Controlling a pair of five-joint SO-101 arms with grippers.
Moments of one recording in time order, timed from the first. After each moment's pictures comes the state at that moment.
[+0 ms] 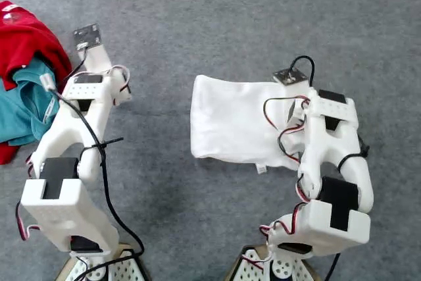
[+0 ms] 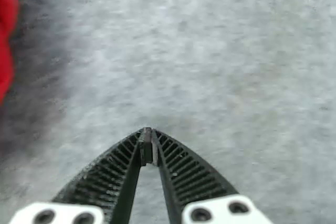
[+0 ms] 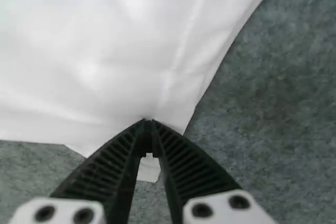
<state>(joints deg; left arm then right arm) -5.6 11.2 18.7 37.8 16.1 15.4 1.7 31.7 64.6 32.5</state>
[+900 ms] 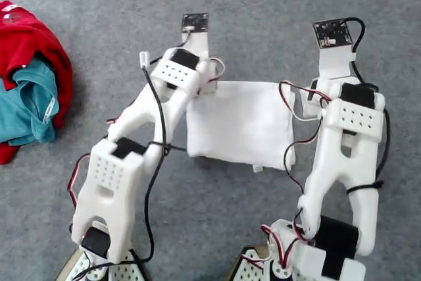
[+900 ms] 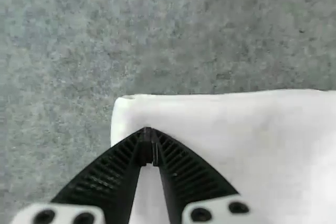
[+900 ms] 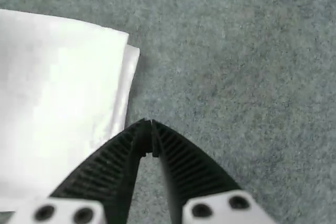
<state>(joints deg) 18.3 39.6 -27.1 63.2 23.6 17.8 -14.3 25.3 59.5 22.2</state>
